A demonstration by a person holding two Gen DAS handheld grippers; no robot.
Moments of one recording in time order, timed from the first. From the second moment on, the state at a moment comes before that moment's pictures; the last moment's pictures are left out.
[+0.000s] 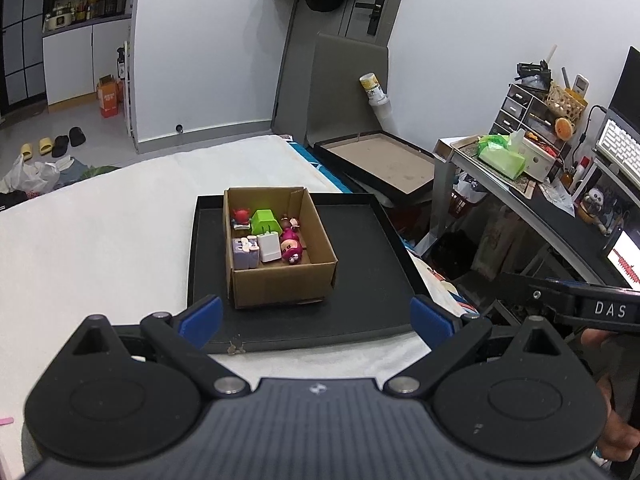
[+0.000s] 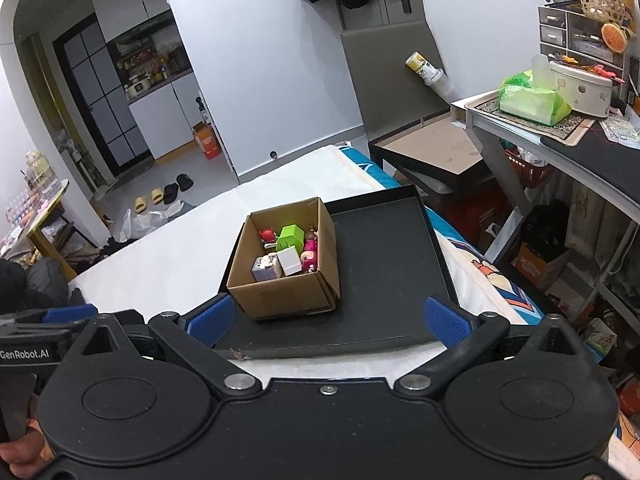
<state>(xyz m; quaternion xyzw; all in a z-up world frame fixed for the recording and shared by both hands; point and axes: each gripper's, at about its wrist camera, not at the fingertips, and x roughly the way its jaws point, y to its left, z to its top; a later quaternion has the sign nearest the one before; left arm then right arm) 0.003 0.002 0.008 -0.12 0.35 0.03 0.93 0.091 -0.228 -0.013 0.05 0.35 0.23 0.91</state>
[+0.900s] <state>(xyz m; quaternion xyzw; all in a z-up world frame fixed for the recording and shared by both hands) -0.006 0.003 0.013 -0.12 0.34 0.03 0.93 0.082 -0.225 -0.006 0.03 0.34 0.24 0.91</state>
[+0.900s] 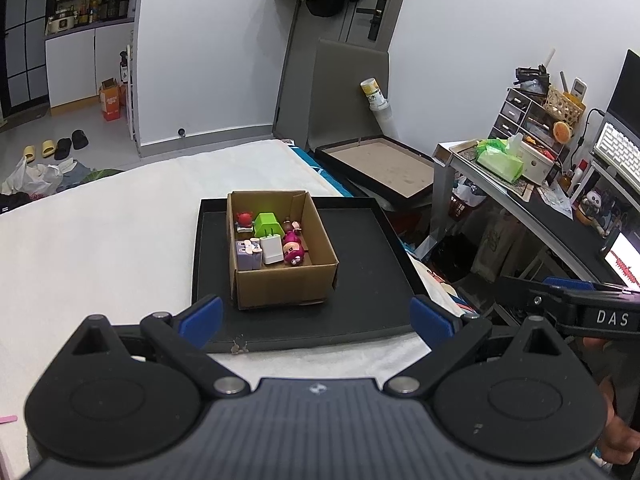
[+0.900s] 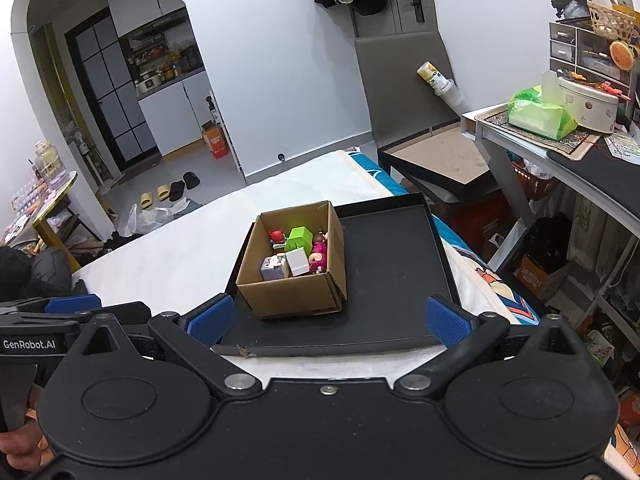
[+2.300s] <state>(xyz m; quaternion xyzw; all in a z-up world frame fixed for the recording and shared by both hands) -0.006 0.004 0.011 -0.12 0.35 0.03 0.93 0.076 -0.220 -0.008 0.02 0.34 0.24 0.91</state>
